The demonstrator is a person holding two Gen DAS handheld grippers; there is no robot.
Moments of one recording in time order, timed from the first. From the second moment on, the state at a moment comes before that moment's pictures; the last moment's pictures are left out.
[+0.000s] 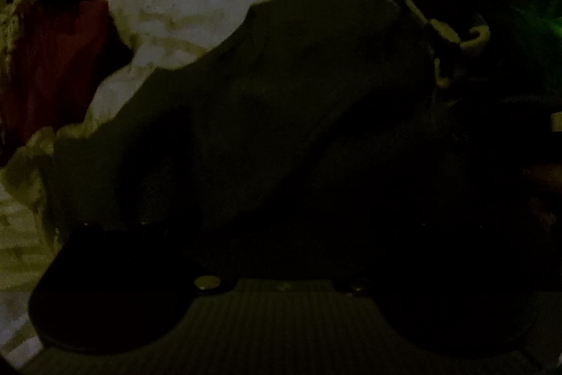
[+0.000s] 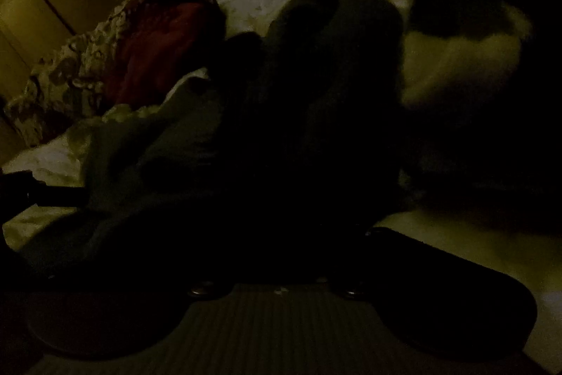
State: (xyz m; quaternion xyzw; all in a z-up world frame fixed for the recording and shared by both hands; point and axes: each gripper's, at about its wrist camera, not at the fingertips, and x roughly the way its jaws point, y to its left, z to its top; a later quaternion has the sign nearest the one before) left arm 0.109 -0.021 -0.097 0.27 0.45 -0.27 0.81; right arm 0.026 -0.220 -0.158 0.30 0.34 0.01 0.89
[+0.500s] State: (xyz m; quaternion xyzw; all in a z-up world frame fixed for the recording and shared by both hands) left arm 0.117 -0.002 -0.107 0.27 0.45 -0.26 0.81; right arm -0.014 -0.271 0.037 0.14 0.21 -0.07 0.96
